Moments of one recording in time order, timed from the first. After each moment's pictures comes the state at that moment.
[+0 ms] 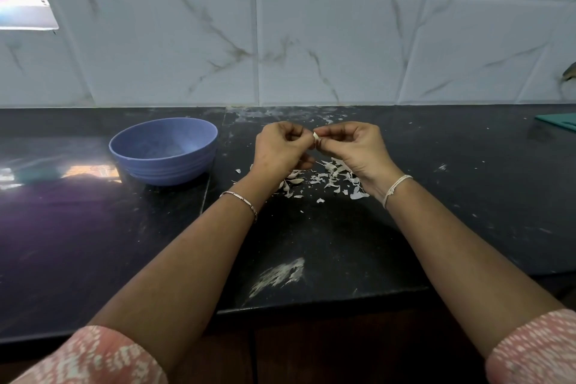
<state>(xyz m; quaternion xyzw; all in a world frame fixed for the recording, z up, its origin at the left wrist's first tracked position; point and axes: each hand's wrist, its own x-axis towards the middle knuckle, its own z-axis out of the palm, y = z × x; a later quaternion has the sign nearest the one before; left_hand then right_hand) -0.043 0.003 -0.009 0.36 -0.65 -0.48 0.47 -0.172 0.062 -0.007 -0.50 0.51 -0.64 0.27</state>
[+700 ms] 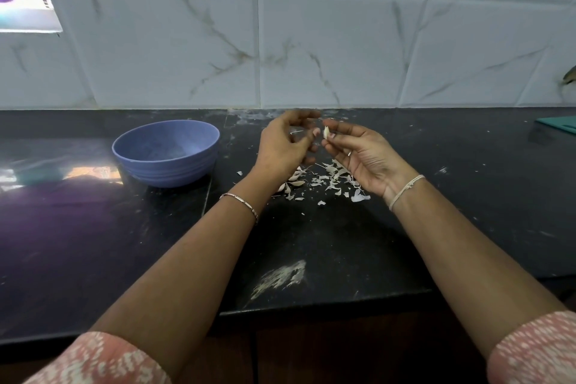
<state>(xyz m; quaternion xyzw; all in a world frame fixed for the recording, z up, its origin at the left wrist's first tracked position) -0.041 0.005 -0.004 0.28 -0.69 -0.46 0.48 -0.182 0.064 0.001 -0.39 0.41 -0.67 0.48</state>
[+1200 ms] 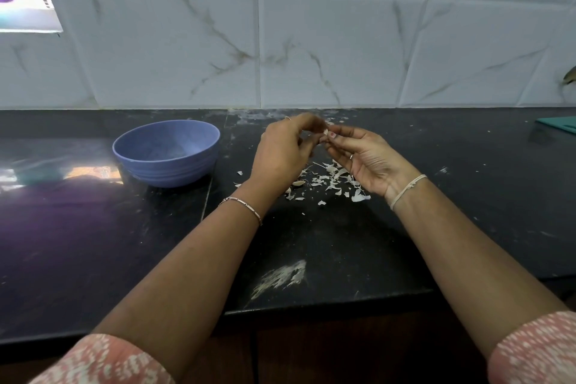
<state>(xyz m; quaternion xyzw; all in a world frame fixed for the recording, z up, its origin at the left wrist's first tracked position) -0.036 0.005 -0.008 0.27 -0.81 -0.19 0.49 -0.187 0.063 -0.001 -0.38 0.42 -0.66 0.49</state>
